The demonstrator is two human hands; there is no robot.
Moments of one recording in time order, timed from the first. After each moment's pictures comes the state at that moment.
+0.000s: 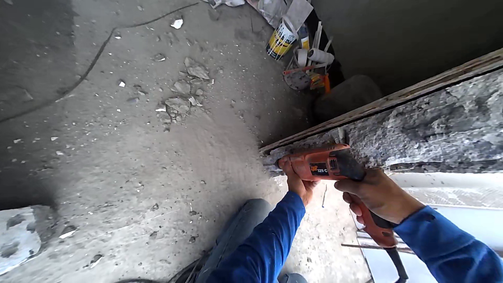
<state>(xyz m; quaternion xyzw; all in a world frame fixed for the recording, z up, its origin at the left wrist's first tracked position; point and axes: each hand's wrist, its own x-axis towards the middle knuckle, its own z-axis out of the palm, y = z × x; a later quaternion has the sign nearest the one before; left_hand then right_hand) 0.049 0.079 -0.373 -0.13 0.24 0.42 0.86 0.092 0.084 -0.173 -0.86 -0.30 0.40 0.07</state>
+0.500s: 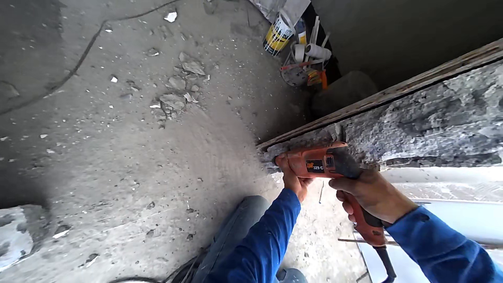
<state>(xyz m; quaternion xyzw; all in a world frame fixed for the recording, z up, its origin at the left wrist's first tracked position) 0.043 0.076 -0.373 -0.12 0.26 0.41 0.86 0.086 0.078 -0.174 -0.86 -0.28 0.42 0.09</state>
